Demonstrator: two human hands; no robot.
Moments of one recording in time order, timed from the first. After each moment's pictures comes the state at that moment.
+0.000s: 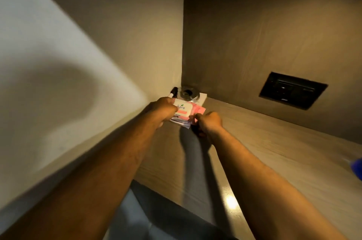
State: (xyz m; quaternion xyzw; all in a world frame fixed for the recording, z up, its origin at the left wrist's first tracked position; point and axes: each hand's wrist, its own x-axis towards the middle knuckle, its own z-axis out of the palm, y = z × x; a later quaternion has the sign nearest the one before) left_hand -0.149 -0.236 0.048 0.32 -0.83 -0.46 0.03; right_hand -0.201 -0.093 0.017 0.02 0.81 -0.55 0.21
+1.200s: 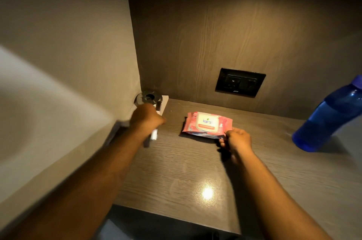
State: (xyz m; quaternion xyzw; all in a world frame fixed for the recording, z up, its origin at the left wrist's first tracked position) left_hand -0.173 -0.178 0.047 0.26 -0.93 -0.26 0.03; right_hand -0.189 0.072 0.006 0.23 0.67 -0.70 0.08
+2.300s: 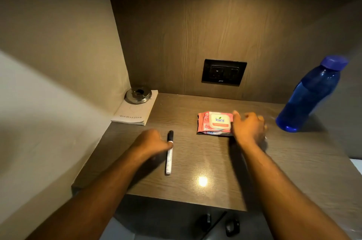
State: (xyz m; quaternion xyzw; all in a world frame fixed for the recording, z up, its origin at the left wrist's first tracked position) left_hand -0.104 -0.131 0.001 0.18 -0.92 -0.31 -0.13; right_hand -0.176 0.130 0.019 0.24 0.91 -0.32 -0.13
